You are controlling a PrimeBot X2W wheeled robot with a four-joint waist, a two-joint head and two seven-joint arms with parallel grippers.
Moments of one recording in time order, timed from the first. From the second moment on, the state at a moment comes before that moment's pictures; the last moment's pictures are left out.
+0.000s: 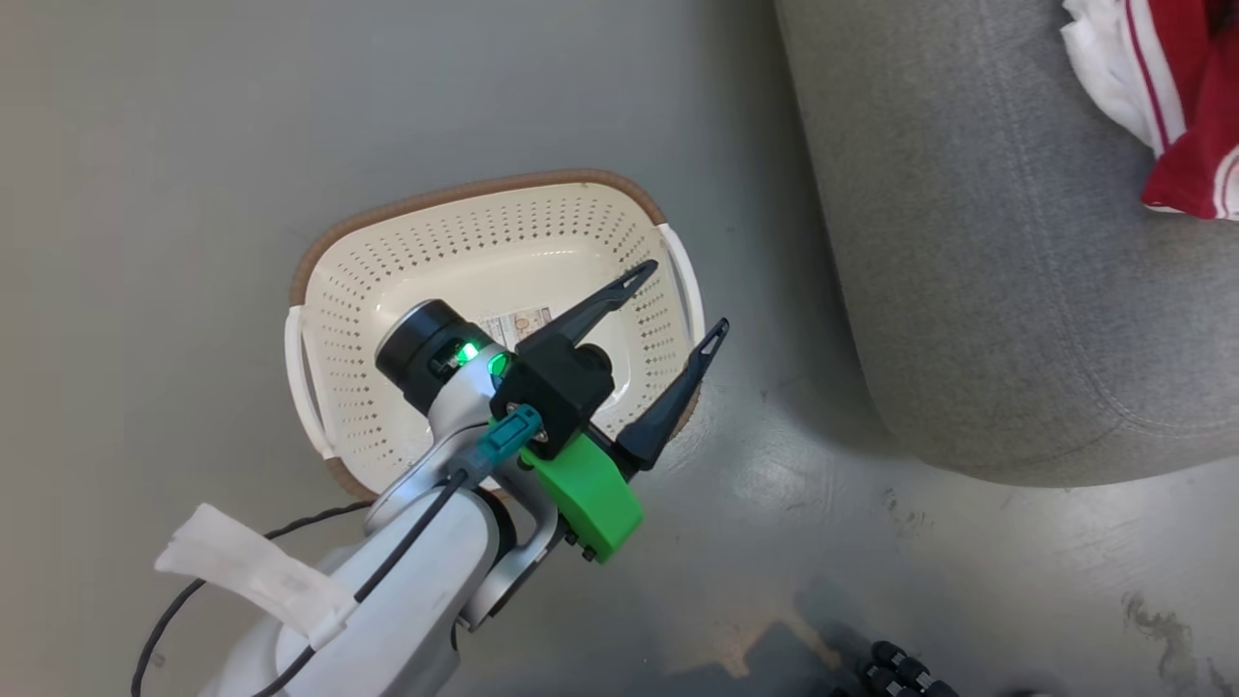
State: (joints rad) left arm -0.53 0.18 -0.82 -0.01 -0.37 -0.05 -0.01; right arm -0.93 -0.41 -0.01 0.85 0.35 0.05 -0.01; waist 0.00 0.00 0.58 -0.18
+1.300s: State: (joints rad) left arm -0.39 0.17 -0.68 0.14 -0.49 0.00 -0.19; right arm -0.70 -0.30 0.18 0.86 0.31 0.12 -0.21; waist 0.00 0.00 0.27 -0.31
